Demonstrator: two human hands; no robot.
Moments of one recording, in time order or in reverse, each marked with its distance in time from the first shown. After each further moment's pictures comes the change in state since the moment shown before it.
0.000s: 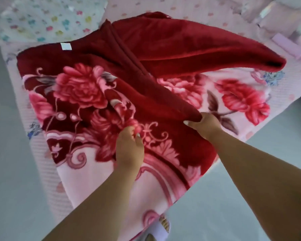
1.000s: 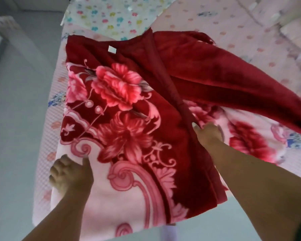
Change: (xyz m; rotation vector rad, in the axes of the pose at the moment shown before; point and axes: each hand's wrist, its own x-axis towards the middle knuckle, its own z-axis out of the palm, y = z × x) left_hand -0.067 -0.031 -0.026 0.504 0.410 -0.779; right_hand 0.104 -0.015 -0.036 -0.177 -0.095 -0.079
